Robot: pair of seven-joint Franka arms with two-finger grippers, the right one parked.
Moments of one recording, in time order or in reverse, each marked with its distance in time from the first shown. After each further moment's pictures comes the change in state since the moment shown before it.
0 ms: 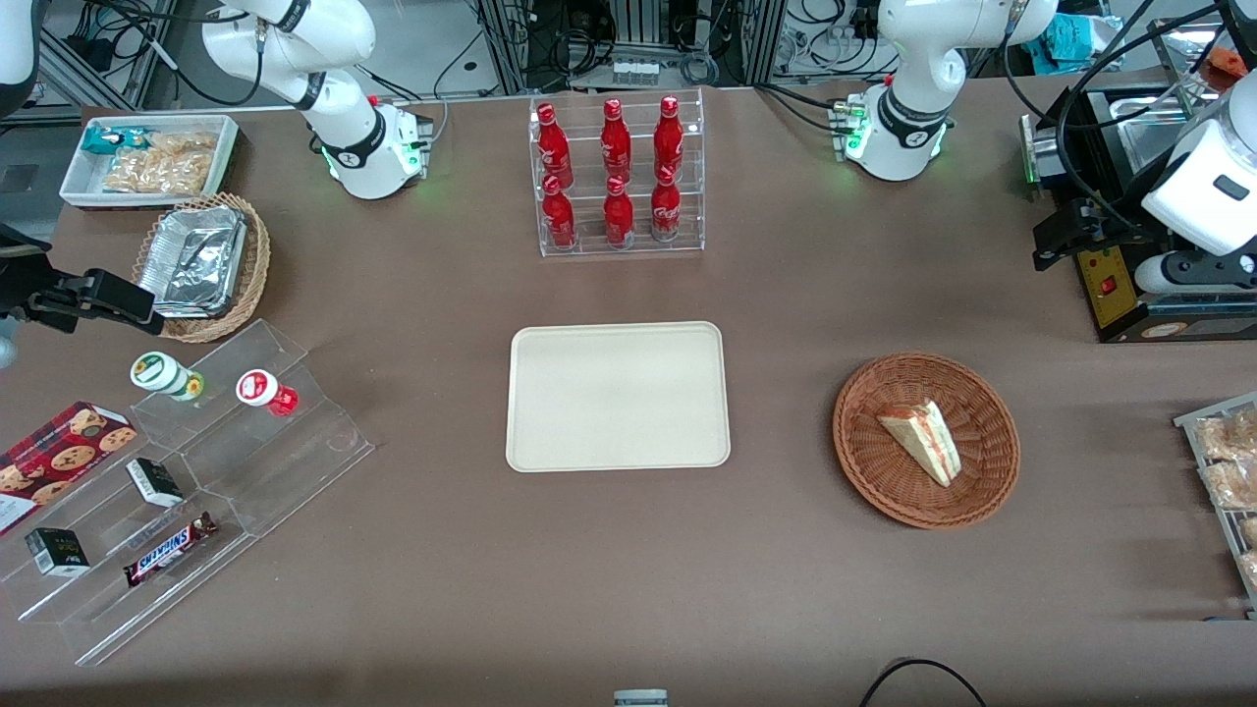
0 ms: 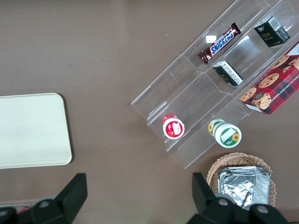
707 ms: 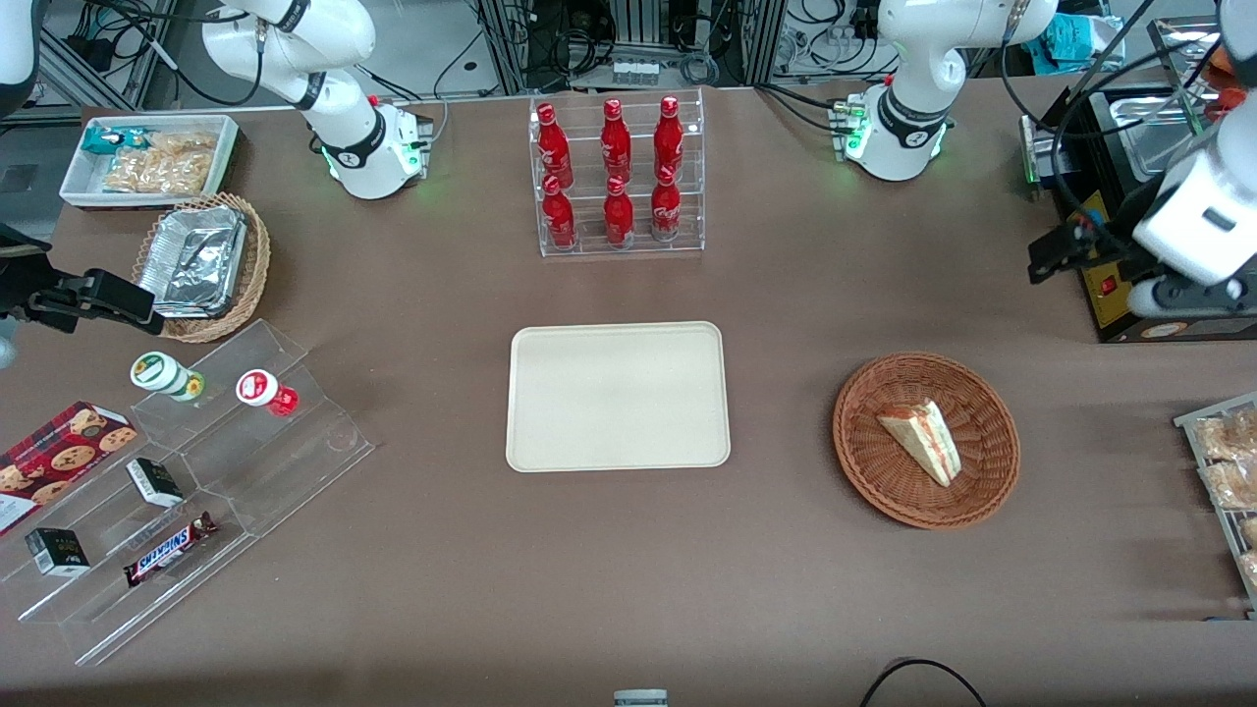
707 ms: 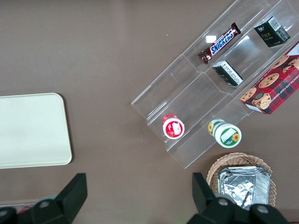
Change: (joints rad) arm 0.005 0.068 0.003 -0.008 0.000 0.006 -0.057
